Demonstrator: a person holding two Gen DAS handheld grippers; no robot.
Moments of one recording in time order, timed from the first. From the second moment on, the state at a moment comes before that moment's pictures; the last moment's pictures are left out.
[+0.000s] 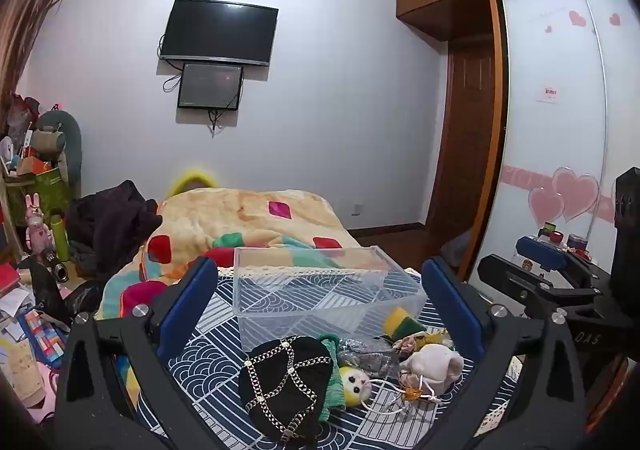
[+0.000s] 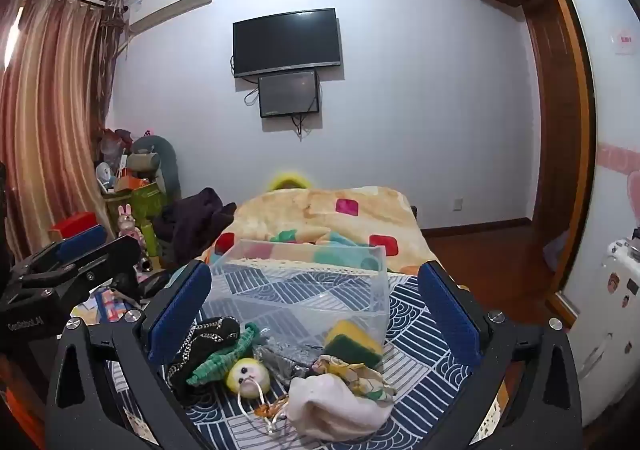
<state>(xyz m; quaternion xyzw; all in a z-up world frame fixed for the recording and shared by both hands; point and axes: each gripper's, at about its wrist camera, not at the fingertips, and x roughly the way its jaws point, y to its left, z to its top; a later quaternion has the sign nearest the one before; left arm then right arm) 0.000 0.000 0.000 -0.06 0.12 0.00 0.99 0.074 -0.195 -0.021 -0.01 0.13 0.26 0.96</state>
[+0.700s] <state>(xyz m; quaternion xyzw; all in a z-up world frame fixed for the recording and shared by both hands) -0.004 -0.002 0.004 -0.05 0.10 0.02 0.99 0.069 -0.194 -0.017 -0.01 0.12 0.26 0.96</state>
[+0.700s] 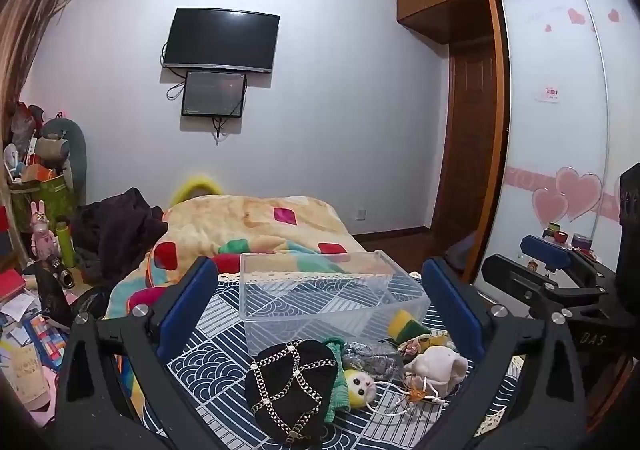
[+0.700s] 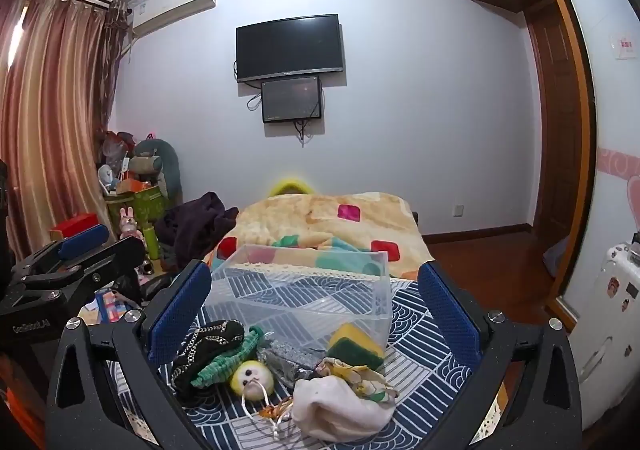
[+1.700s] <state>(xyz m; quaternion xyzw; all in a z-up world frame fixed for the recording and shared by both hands) -0.009 -0.006 0.006 -0.05 0.10 0.02 0.99 0.064 -0.194 -0.012 -0.01 0.12 0.27 0.96</state>
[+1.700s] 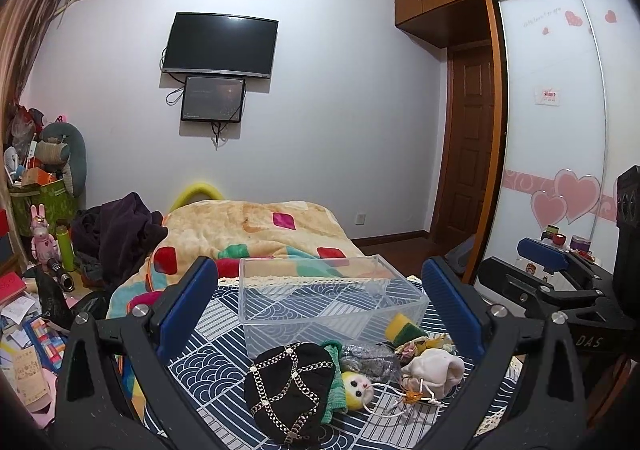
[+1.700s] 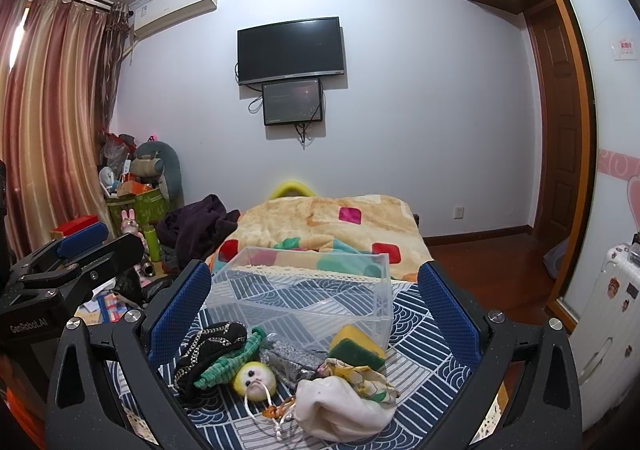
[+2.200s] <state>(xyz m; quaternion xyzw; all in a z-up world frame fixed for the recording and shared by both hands) -0.012 -0.008 0.008 -0.05 0.09 0.02 0.99 0.063 -0.194 -0.010 -0.01 0.12 0.27 0.96</state>
